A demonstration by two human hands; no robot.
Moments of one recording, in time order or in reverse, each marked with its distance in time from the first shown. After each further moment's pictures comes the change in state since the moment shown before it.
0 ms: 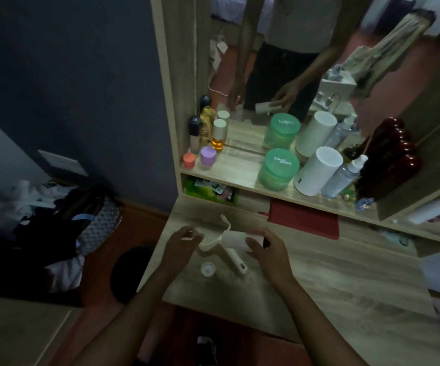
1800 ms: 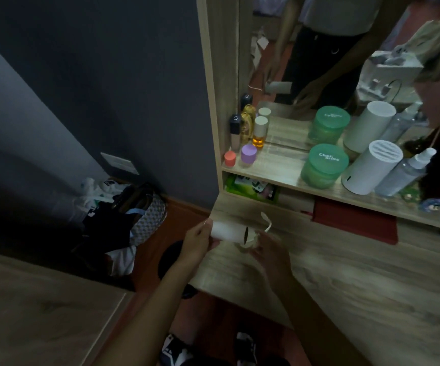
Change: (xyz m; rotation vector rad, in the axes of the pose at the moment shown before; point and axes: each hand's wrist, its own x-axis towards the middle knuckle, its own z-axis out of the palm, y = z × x) left_hand -0.030 0.026 -0.051 -0.369 0.090 -0.184; right_hand -0.004 0.002 0.085 0.234 -0.118 0.261
